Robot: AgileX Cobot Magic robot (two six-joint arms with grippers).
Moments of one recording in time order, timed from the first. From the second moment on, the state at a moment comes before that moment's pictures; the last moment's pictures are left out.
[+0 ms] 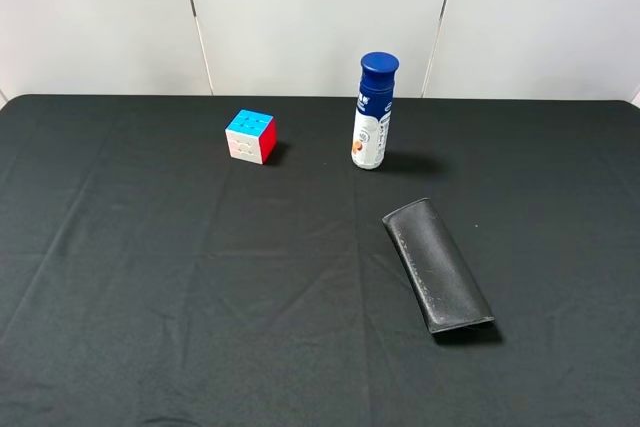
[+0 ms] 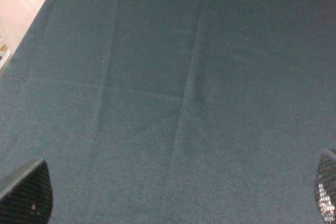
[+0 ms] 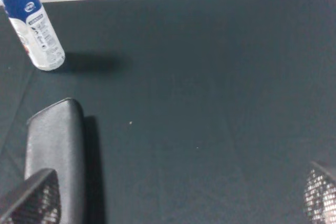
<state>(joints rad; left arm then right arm) 0.08 -0.01 -0.50 0.11 1.06 -0.14 0.03 -0.01 -0.49 0.01 1.02 0.02</state>
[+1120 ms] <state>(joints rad) 0.09 -0.01 -0.50 0.11 1.06 -0.14 -0.06 -0.01 -0.49 0.01 1.02 0.02</state>
